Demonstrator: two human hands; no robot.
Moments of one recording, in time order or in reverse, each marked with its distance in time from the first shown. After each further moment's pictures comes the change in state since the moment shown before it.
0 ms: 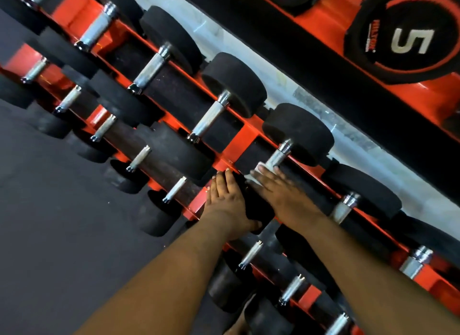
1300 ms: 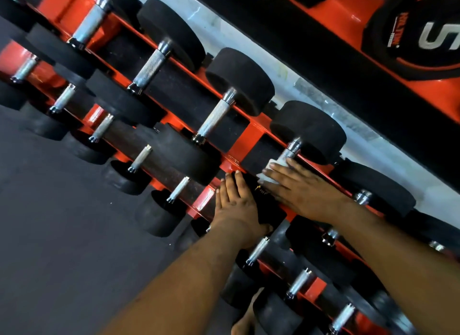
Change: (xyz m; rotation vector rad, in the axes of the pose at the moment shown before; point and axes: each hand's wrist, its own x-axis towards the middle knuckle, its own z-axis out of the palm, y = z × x) left_hand -0.002 -0.002 -0.001 -0.001 -0.012 0.032; right_hand 0.003 0.033 -0.029 -0.088 -0.128 -0.247
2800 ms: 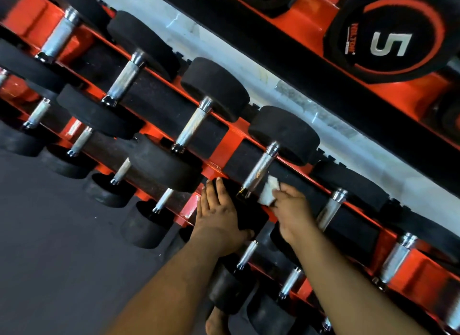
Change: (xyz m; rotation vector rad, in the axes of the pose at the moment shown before) left_hand 0.004 -0.004 0.003 0.004 0.018 0.007; right_hand 0.022 -0.060 -0.009 1.885 0.564 1.592
